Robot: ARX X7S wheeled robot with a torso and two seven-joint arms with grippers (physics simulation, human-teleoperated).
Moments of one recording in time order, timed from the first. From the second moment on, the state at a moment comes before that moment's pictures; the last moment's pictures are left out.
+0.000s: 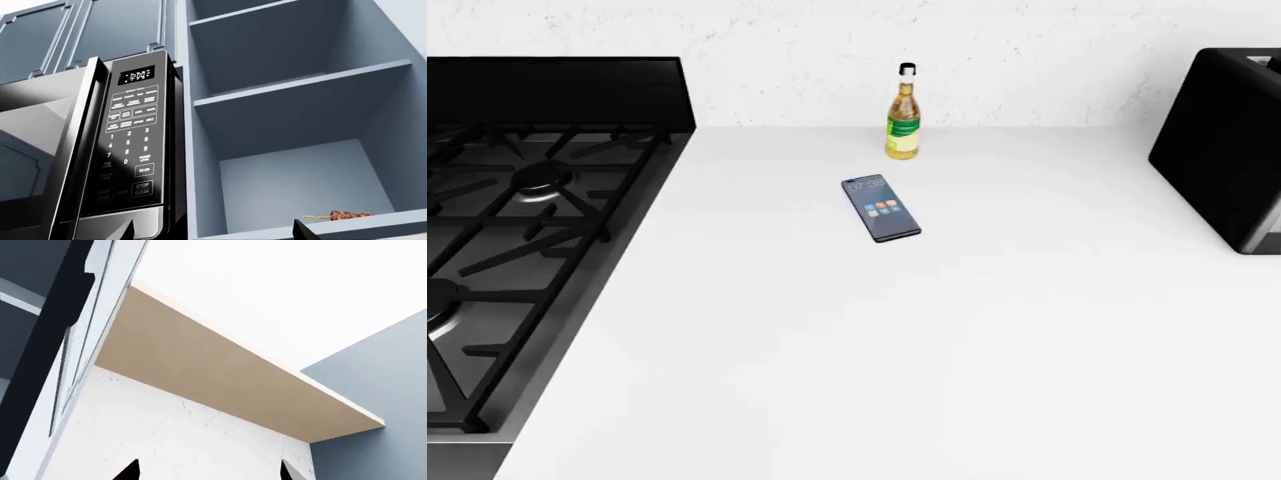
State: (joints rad) left arm -1.31 -0.70 -0.16 0.94 -1.22 -1.18 -0.80; right arm 1.66 1.00 -0.23 -0.80 1.20 1.18 1.03
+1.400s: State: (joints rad) left arm -1.25 -0.77 -0.21 0.93 -1.24 -1.12 -0.81; right arm 1.79 0.63 -0.40 -0.45 1.15 0.95 0.75
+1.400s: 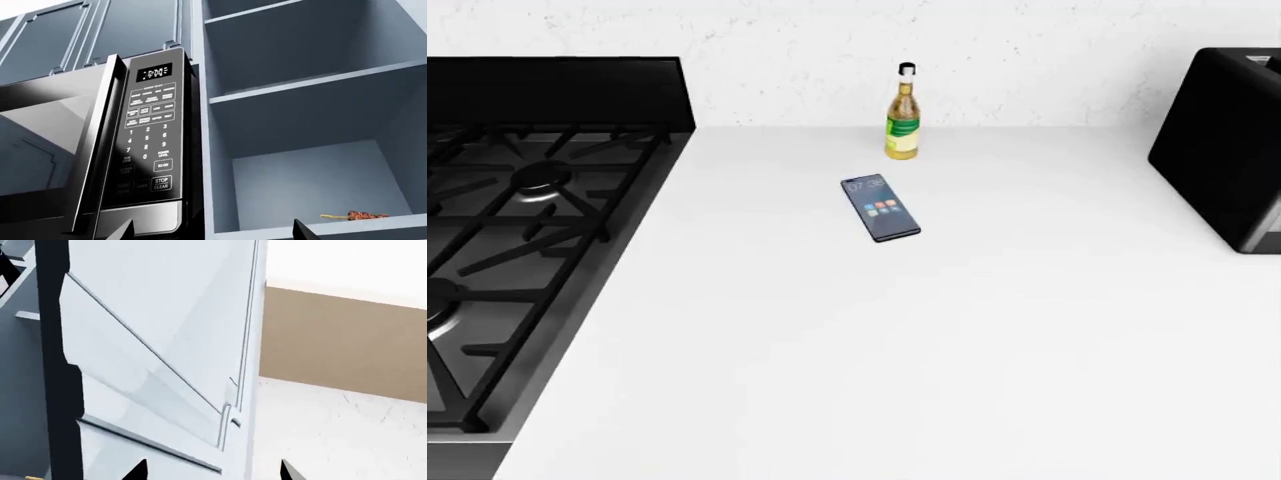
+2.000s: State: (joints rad) left arm -1.22 -0.80 -0.22 0.93 -1.24 -1.10 -0.81; right arm 1.78 0.50 -0.42 -0.30 1.09 0.85 0.68
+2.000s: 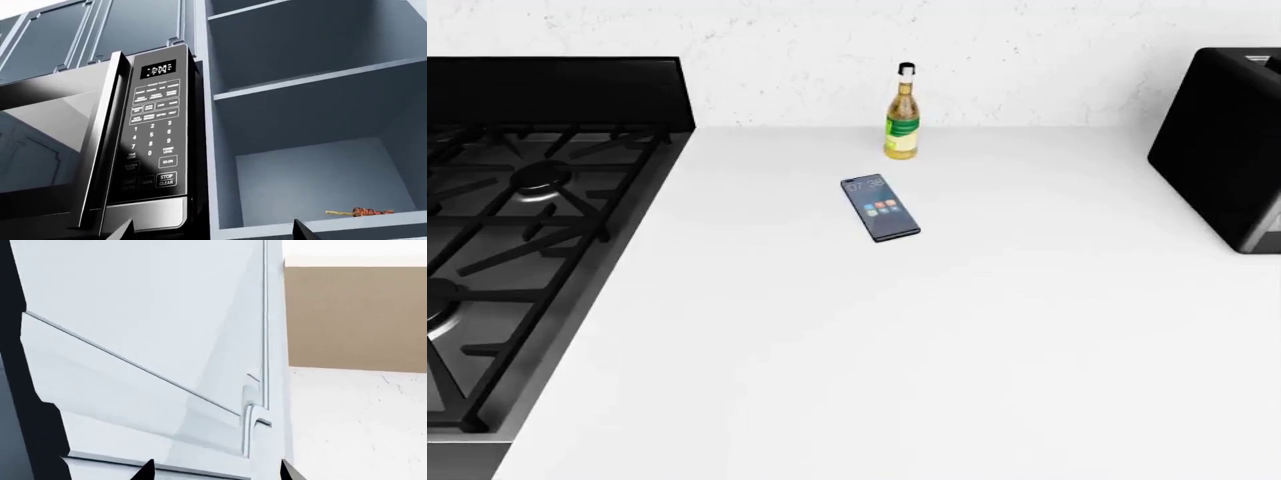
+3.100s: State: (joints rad) left arm -1.17 -0.83 -0.23 0.93 -1.23 -1.05 -0.80; right arm 1.79 0.36 -0.49 0.02 0.83 0.65 0.41
